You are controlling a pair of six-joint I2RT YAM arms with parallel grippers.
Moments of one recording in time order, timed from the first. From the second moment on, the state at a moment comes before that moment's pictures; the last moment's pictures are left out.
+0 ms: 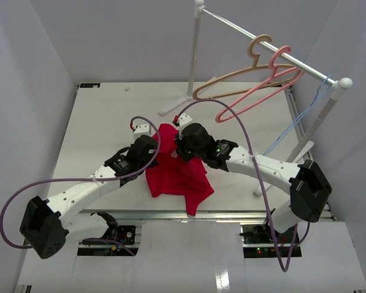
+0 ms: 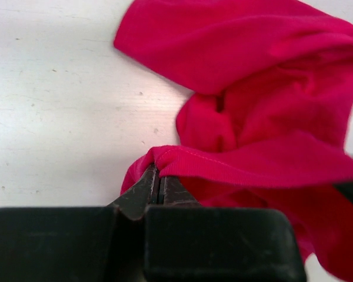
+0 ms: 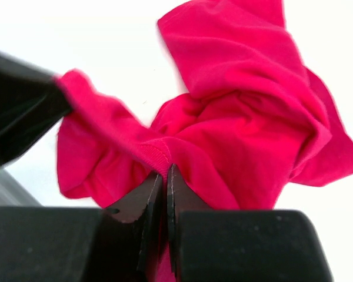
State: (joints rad) left arm -0.72 1.14 0.81 -0.41 -0.44 -0.60; right arm 0.97 1.53 1.16 -0.24 0.13 0.27
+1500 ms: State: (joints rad) left arm -0.84 1.09 0.65 -0.29 -0.54 -0.59; right arm 1.08 1.31 1.78 -1.03 0.86 0.54
